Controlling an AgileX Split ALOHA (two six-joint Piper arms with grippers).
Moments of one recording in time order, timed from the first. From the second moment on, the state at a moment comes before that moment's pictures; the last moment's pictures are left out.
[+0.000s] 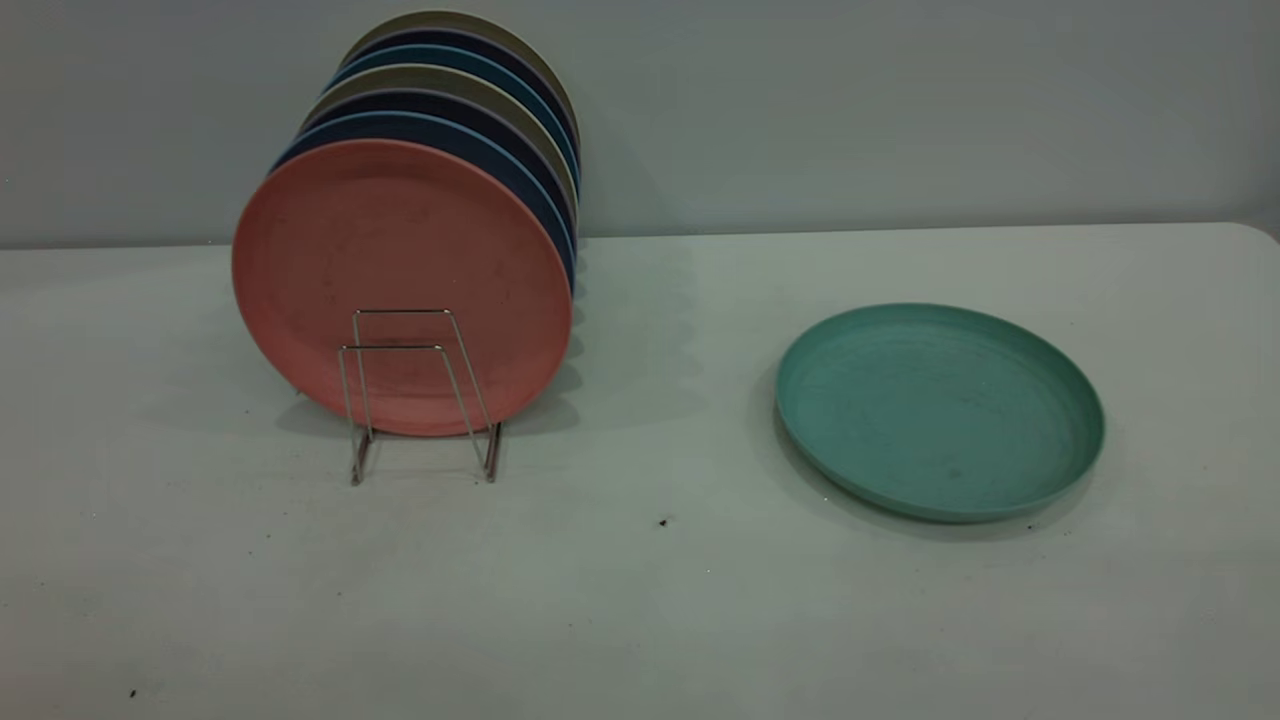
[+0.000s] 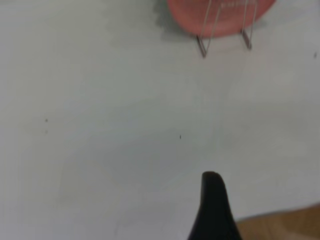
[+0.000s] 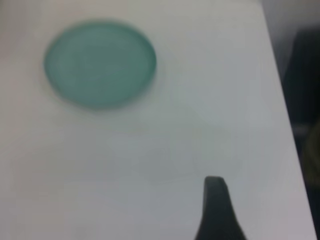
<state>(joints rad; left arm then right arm) -0.04 0.01 -0.51 -0.09 1.10 0.09 0.02 0.00 -0.49 0.00 1.06 -0.08</state>
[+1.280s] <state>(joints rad) -0.05 0.69 -0.51 -0.40 0.48 0.11 -0.08 1.88 -0.81 1.44 0.58 -1.33</state>
